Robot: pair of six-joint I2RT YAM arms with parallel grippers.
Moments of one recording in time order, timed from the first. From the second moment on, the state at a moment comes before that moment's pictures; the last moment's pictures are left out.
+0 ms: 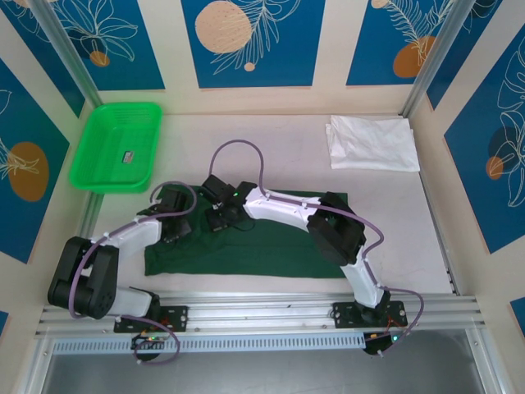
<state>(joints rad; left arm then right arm) -0.27 1.38 0.61 -0.43 -0.22 -0.68 1.01 2.11 1.66 -0.68 -0.02 0.55</state>
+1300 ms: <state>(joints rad) -0.25 1.66 1.02 -0.52 -0.14 -0.68 0.22 1.53 0.95 -0.52 -0.16 0.65</state>
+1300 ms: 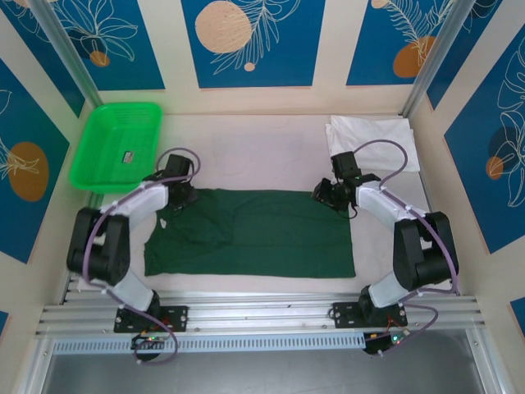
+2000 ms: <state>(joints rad) -0.26 2.41 2.06 -0.88 -0.07 -0.57 0.08 1.60 0.82 -0.47 -0.24 0.80</state>
